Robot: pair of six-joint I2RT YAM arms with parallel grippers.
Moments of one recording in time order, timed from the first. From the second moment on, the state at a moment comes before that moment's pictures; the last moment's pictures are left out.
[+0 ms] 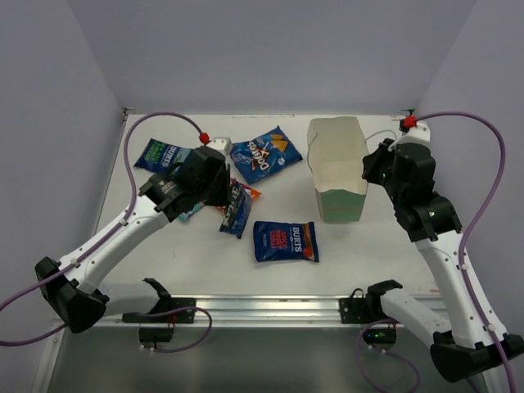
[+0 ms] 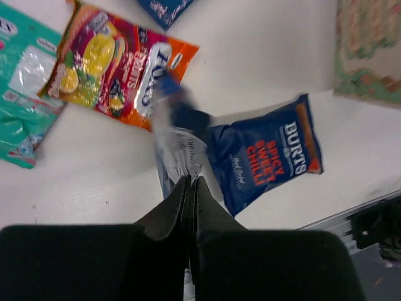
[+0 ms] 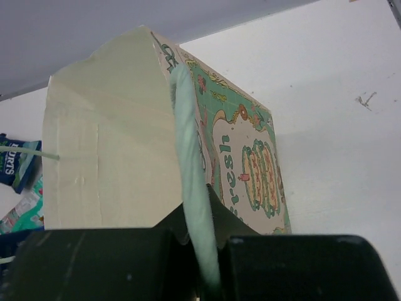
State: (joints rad) left arm -0.70 1.24 1.33 -0.82 -0.14 -0.52; right arm 0.28 0.92 1.16 -0.60 0.24 0.43
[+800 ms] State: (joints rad) left arm -0.66 1.12 1.15 -1.07 -0.47 -0.58; right arm 0.28 1.00 1.21 -0.55 0.09 0.38
